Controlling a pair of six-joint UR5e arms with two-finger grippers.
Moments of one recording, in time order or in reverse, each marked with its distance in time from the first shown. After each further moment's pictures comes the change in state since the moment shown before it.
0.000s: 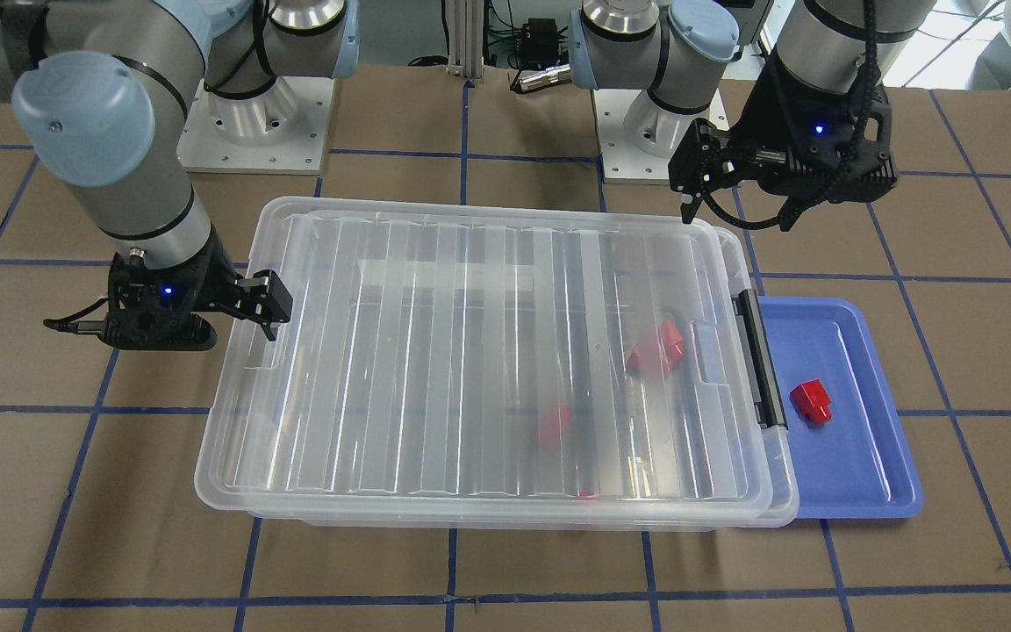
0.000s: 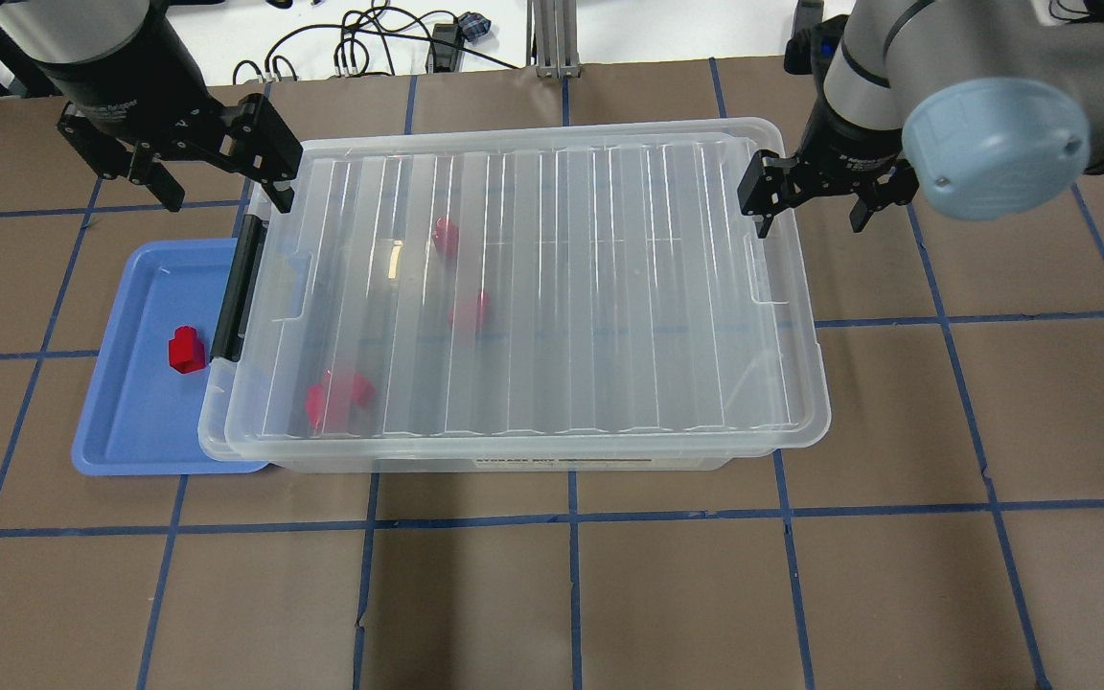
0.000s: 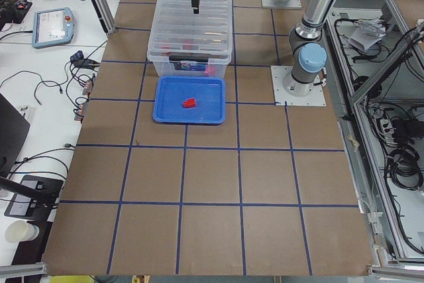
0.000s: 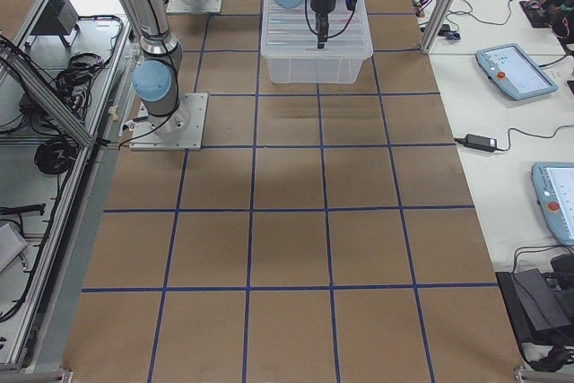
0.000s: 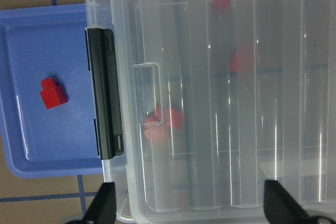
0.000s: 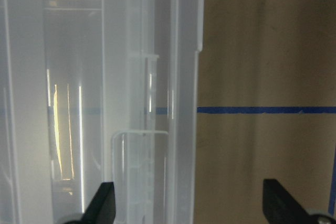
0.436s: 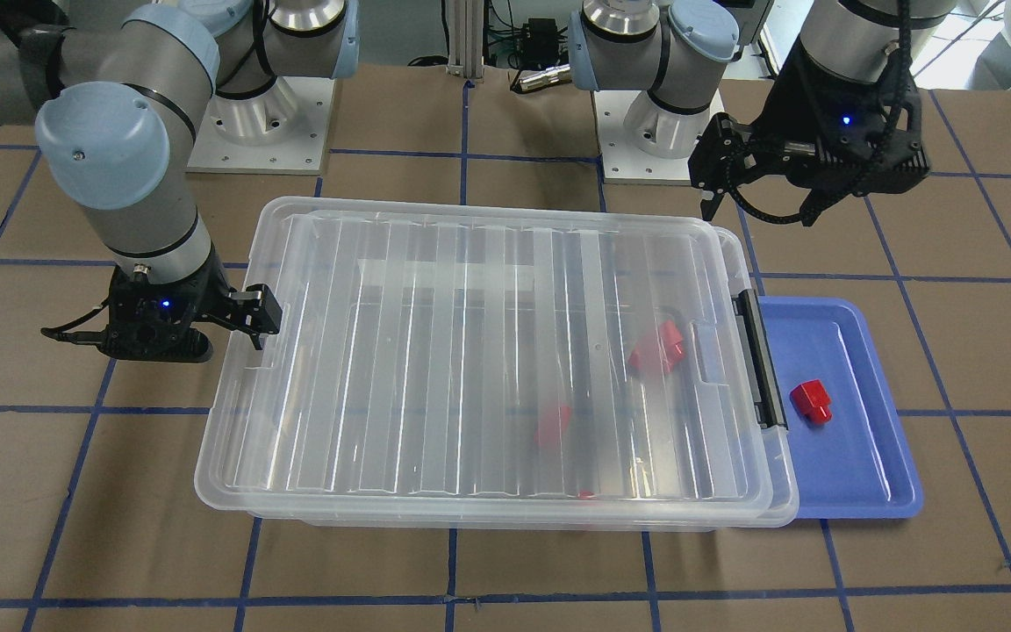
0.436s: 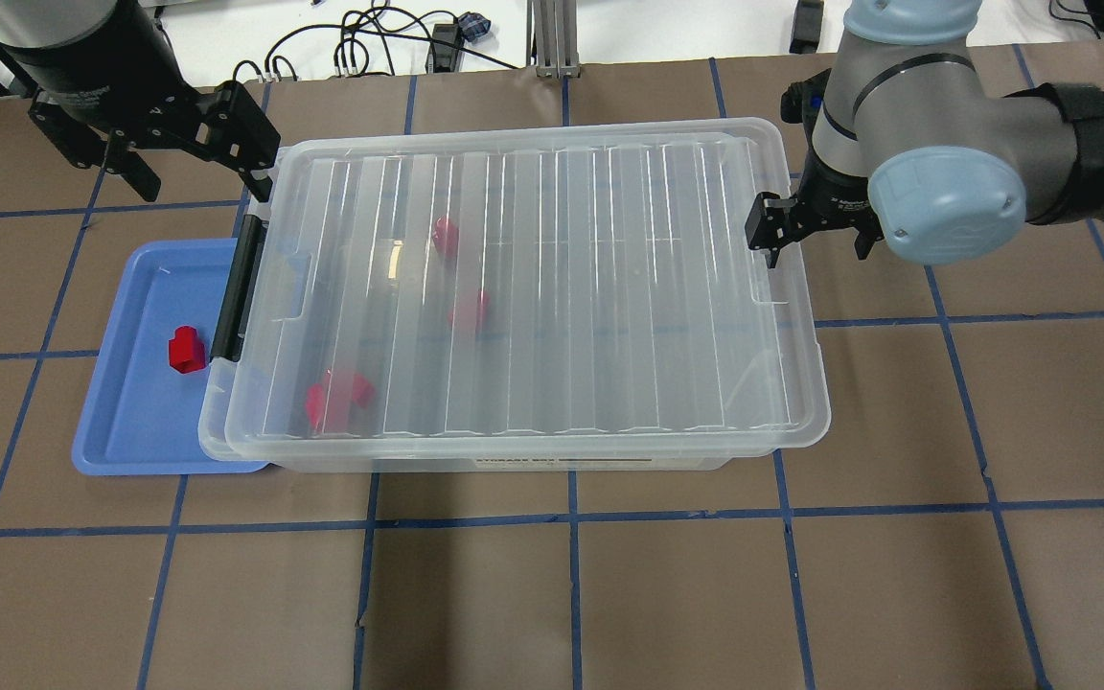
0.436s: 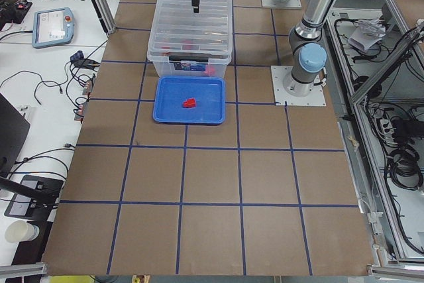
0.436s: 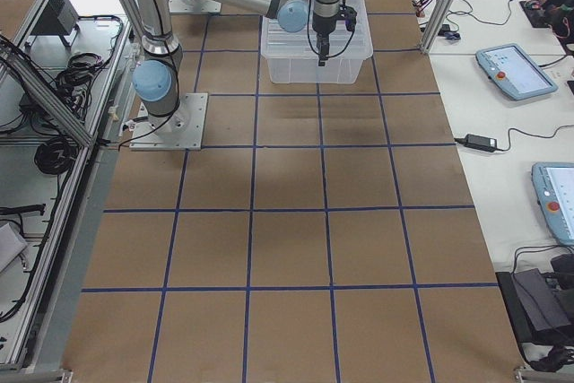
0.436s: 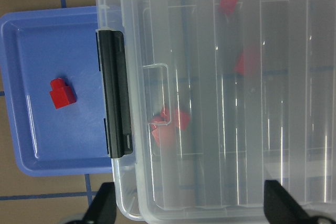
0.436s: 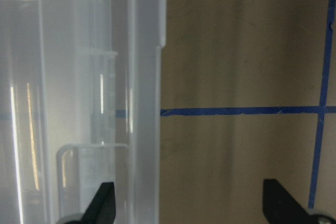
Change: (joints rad) left arm 0.038 -0.001 0.022 -0.012 0.016 0.006; right arm -0.004 0.012 0.024 -0.032 -0.077 -0.001
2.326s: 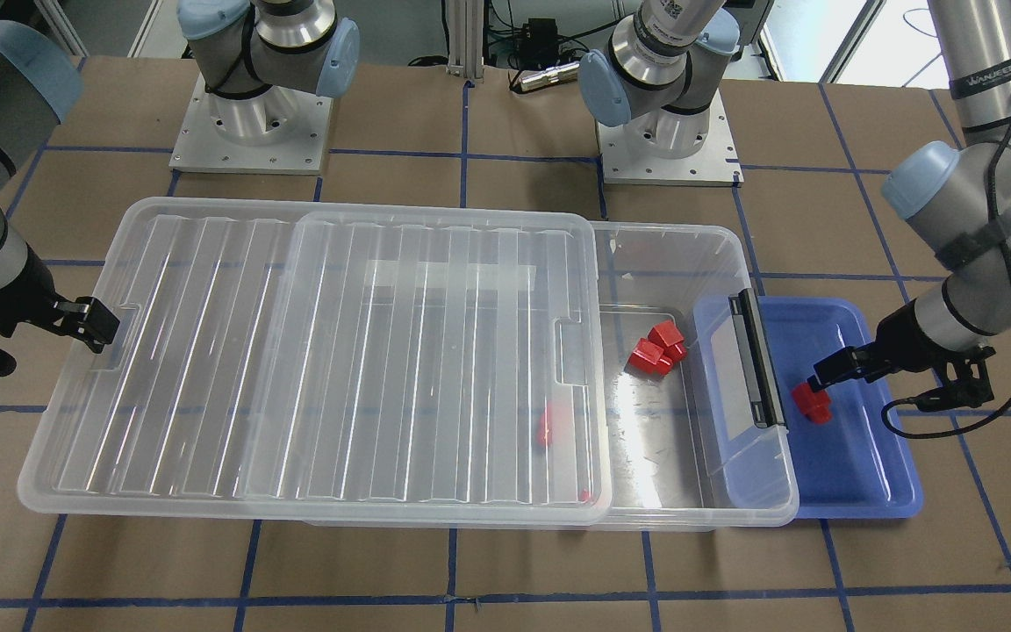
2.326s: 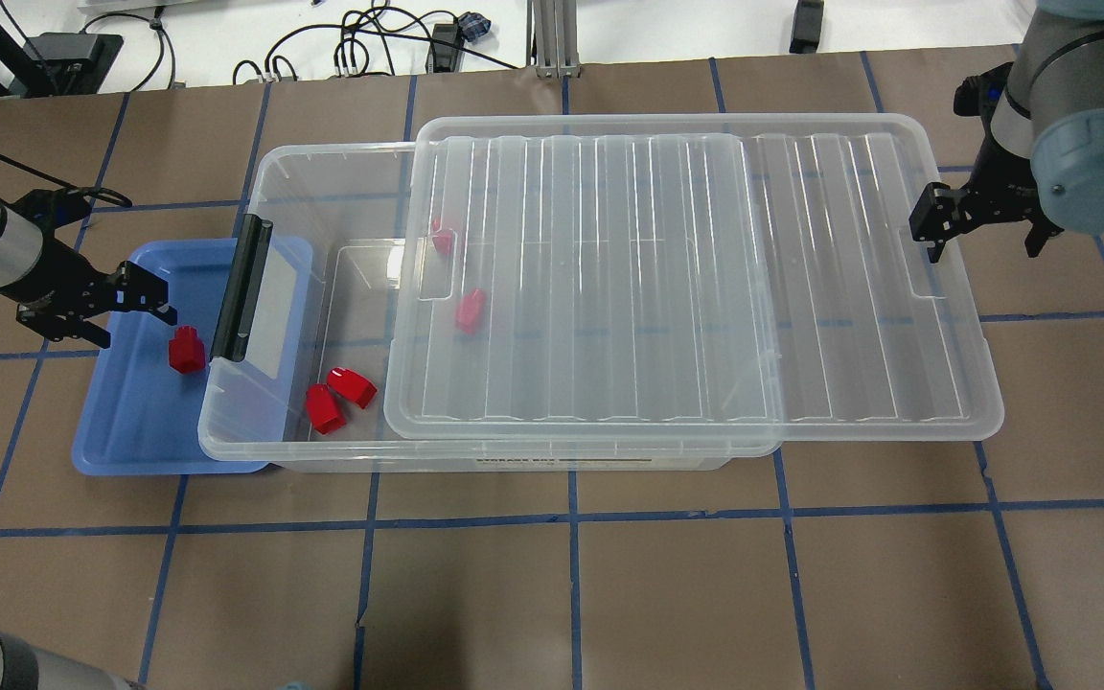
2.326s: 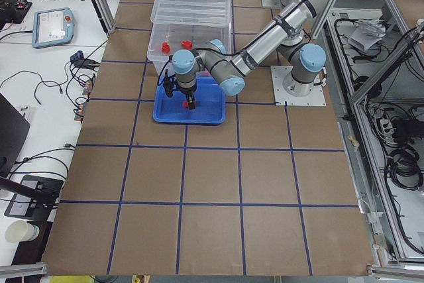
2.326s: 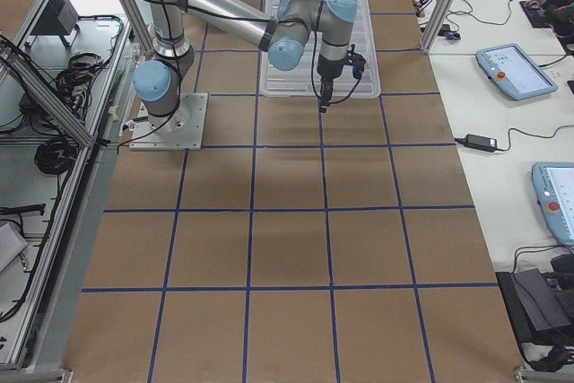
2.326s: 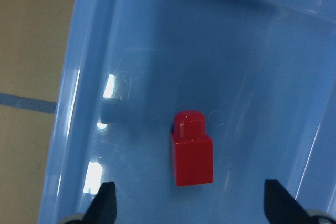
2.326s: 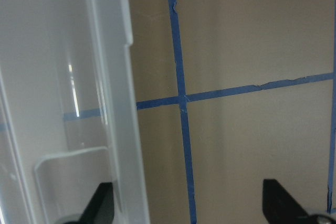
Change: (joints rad) left arm 0.470 -0.311 -0.434 0.638 -0.110 0.233; right arm -0.266 0.007 0.000 0.012 -0.104 -0.144
